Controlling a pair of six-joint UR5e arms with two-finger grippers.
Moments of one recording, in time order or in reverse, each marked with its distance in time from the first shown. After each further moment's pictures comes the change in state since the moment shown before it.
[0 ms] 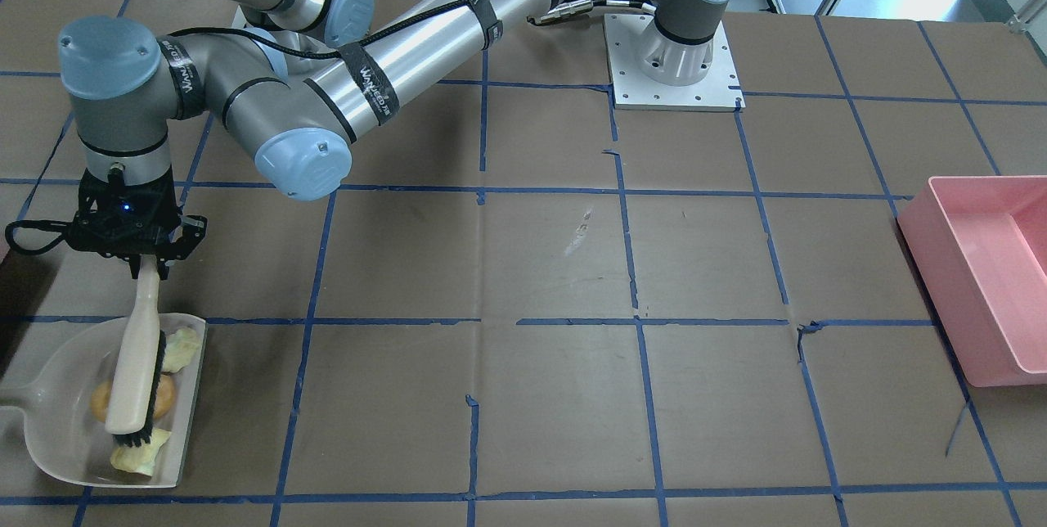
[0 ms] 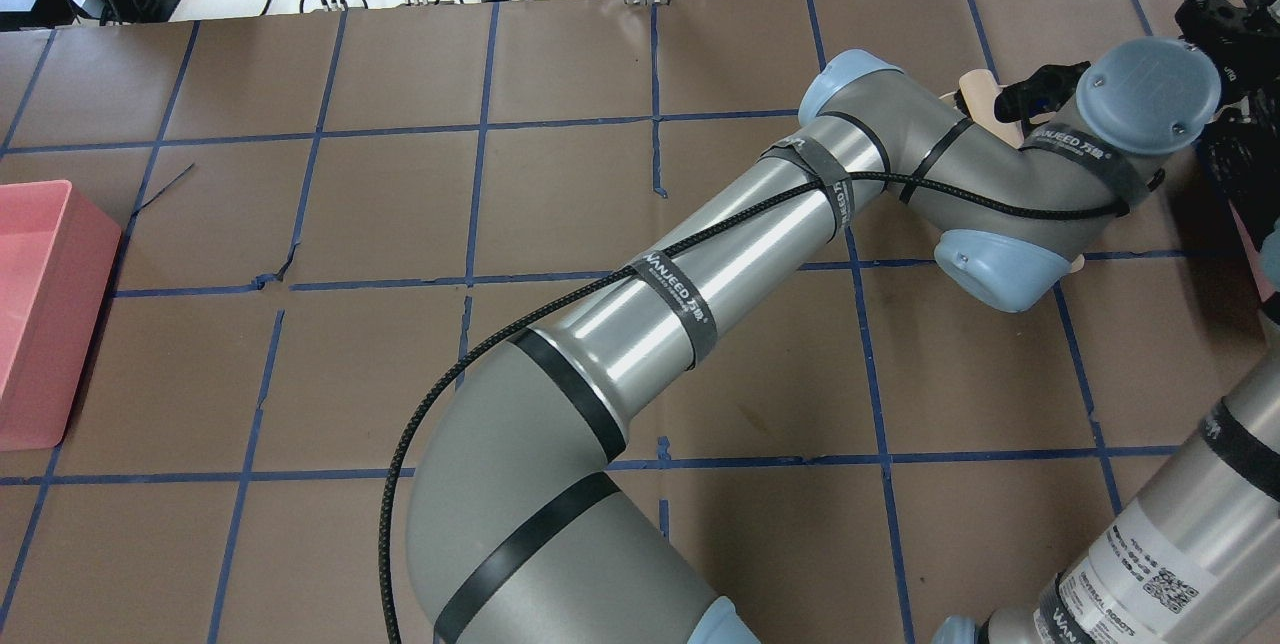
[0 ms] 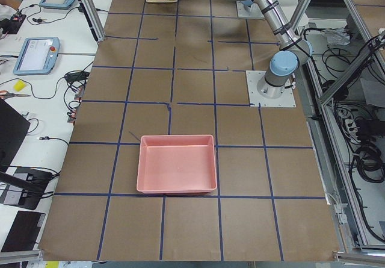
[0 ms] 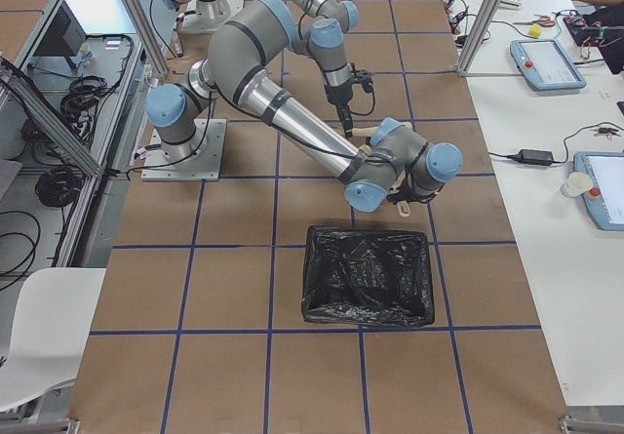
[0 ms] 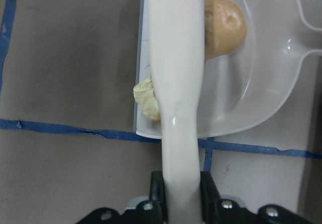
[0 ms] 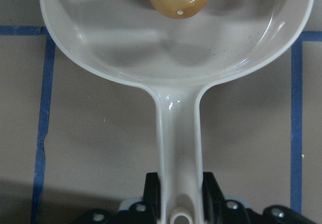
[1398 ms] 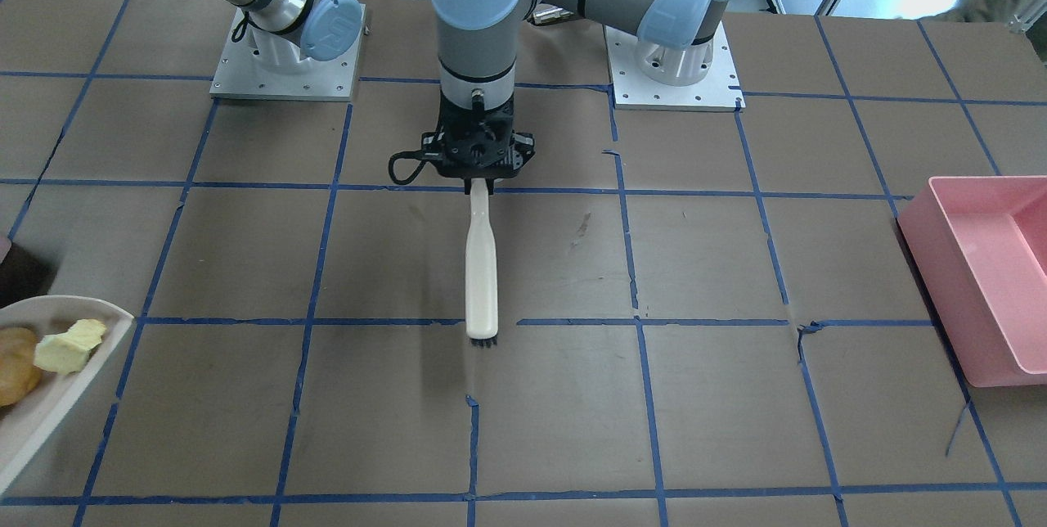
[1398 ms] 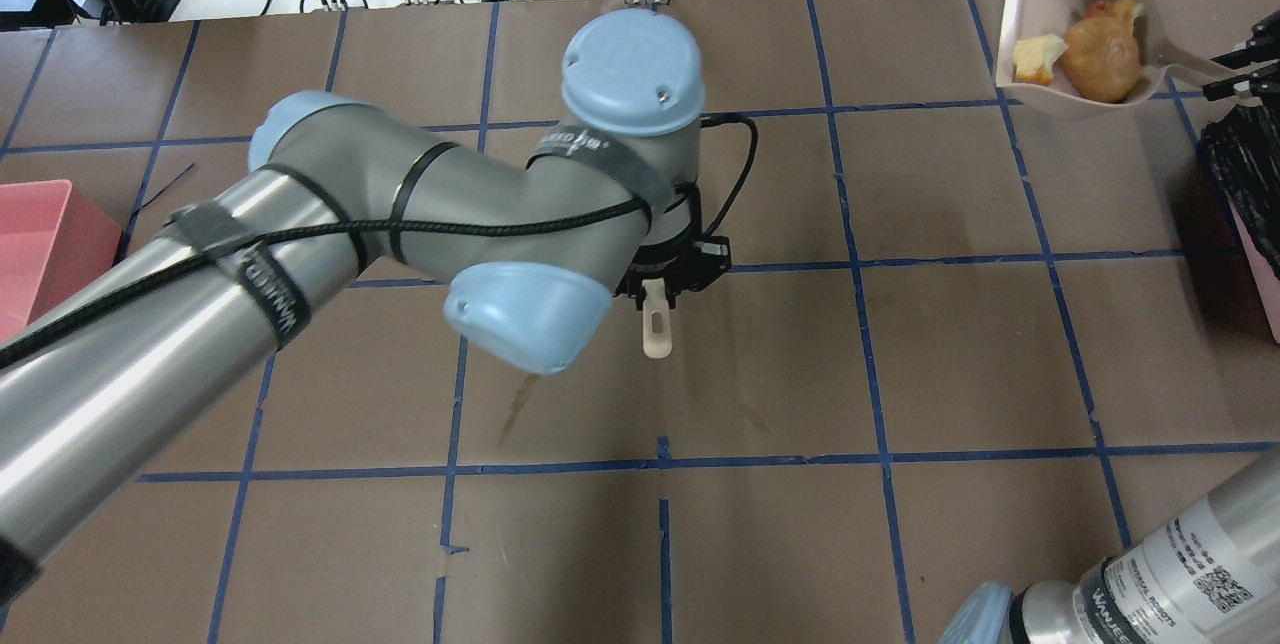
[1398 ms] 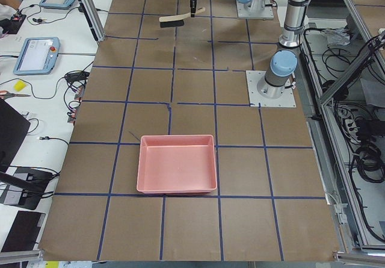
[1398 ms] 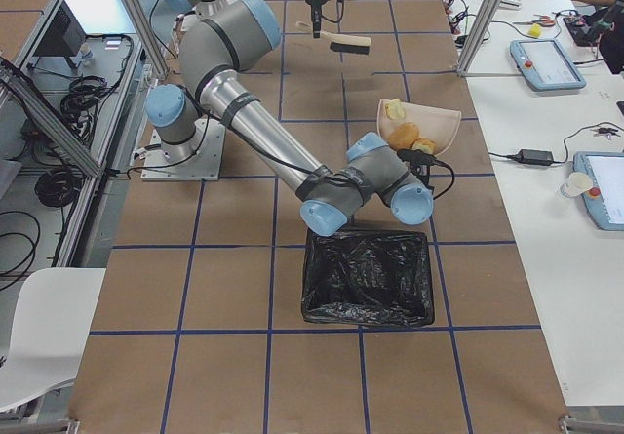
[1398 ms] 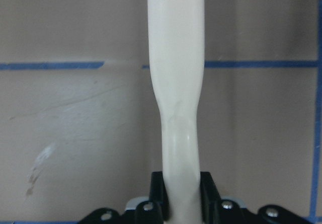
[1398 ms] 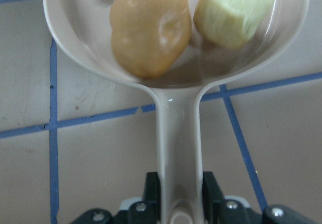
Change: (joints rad) left arm 0.363 0.875 -1.136 -0.124 0.001 0.494; right arm -0.212 -0.096 -0.009 0.350 0.531 0.044
